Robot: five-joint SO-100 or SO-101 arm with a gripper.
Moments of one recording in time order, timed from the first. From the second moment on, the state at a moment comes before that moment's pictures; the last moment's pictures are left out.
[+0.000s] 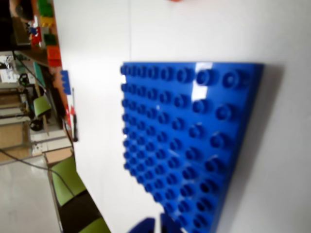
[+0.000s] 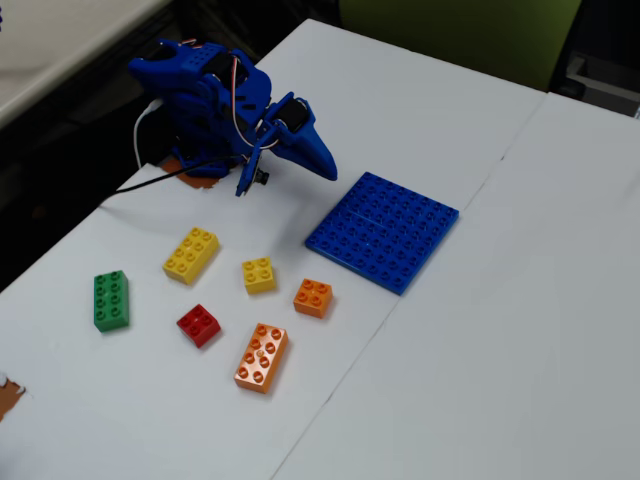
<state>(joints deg) -2.4 187.8 178.0 37.6 -0.4</state>
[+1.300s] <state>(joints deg) -2.1 175.5 165.4 33.9 -17.0</state>
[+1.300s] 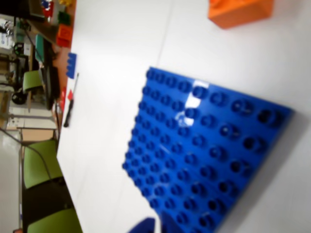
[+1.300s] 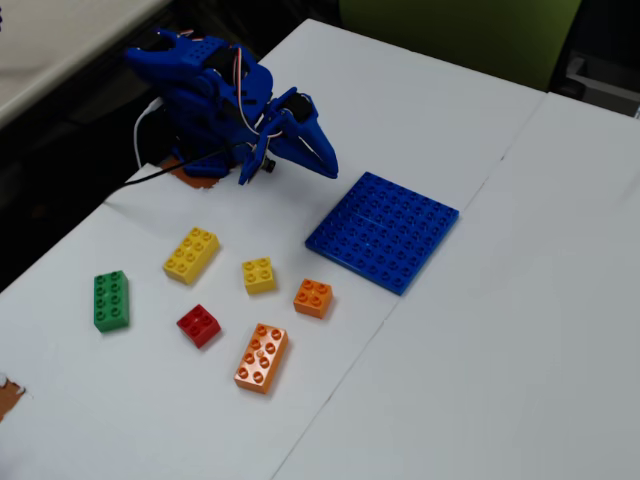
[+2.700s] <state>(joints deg) 19.5 78.3 66.4 77.3 -113.2</state>
